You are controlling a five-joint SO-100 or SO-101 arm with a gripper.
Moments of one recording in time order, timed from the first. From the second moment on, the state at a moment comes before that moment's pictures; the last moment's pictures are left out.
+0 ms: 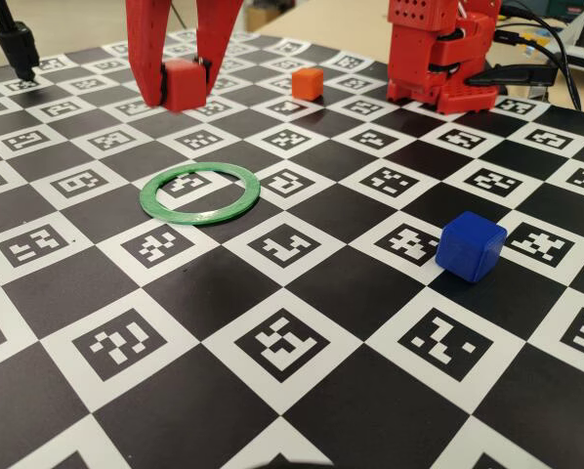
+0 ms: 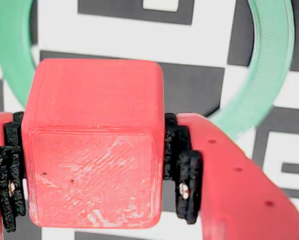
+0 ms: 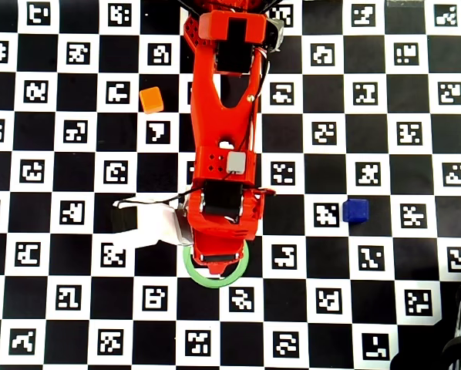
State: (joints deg) arm 6.4 62.7 63.9 78.4 -9.2
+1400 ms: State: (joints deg) arm 5.1 55.9 70.8 67.9 -4.6
